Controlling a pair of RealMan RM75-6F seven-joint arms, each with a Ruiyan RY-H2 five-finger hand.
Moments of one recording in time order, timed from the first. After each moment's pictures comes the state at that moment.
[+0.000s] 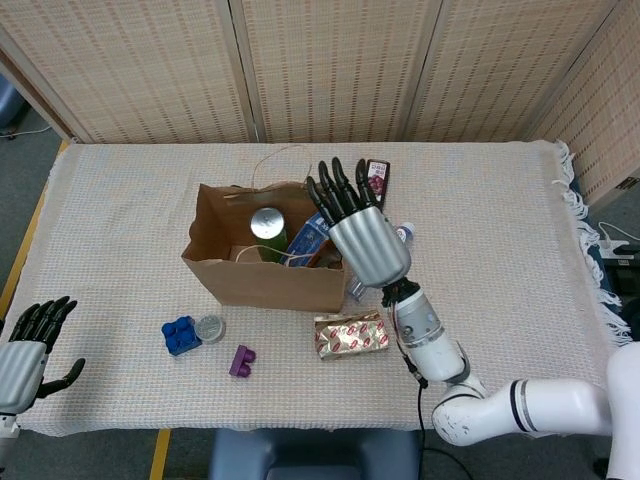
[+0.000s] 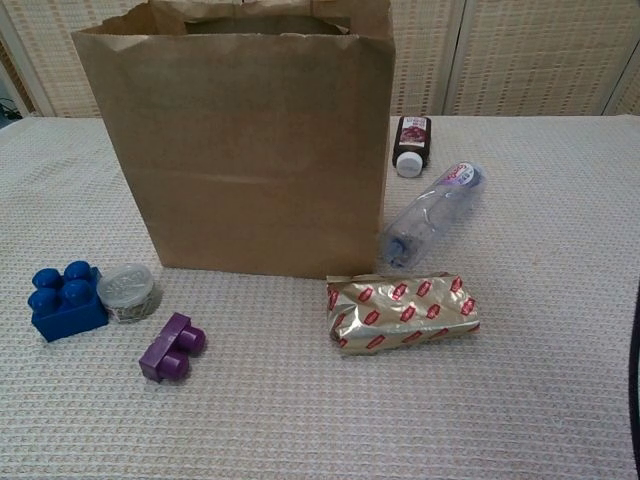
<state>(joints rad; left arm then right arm) -0.12 -1.11 0.00 -1.54 1.56 1.47 -0.12 0.97 -1.35 0.21 -1.89 -1.10 1.46 -1.39</state>
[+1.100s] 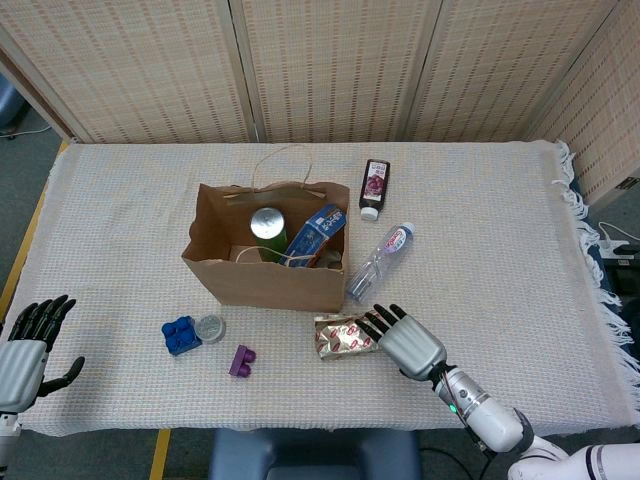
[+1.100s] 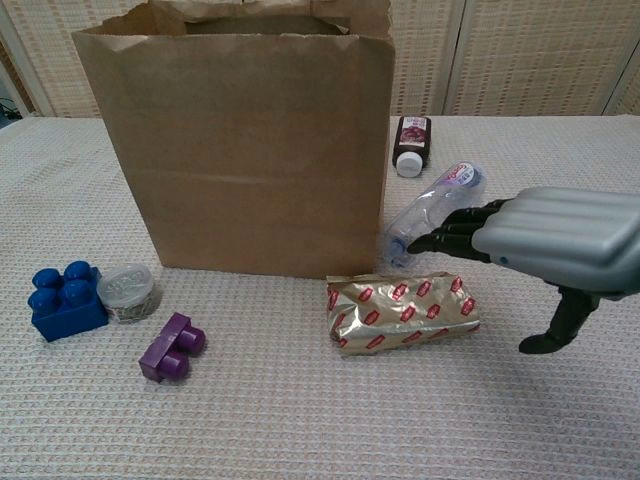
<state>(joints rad) -0.11 -1.11 -0.01 -1.55 1.54 1.47 -0.09 0.69 -1.30 -0.09 -1.91 -1.18 0.99 -0.83</state>
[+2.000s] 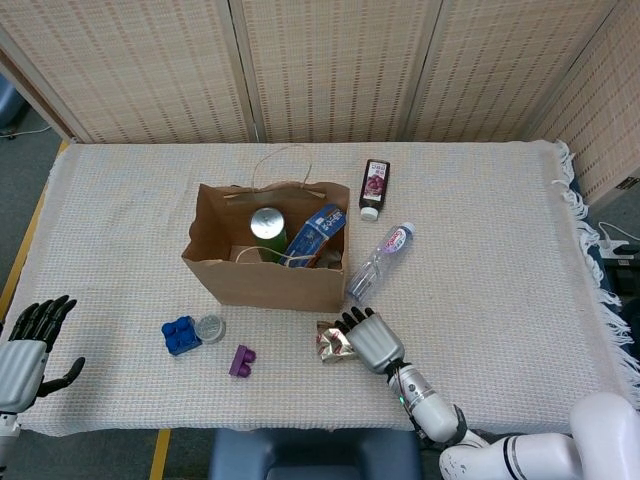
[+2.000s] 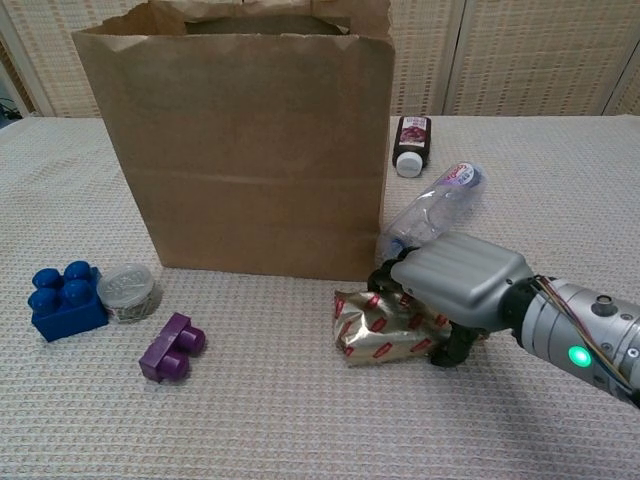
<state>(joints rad) -0.12 -1.11 -0.01 -1.54 1.55 1.47 -0.11 0.70 -1.68 -0.01 -1.61 -1.07 1.04 -0.89</state>
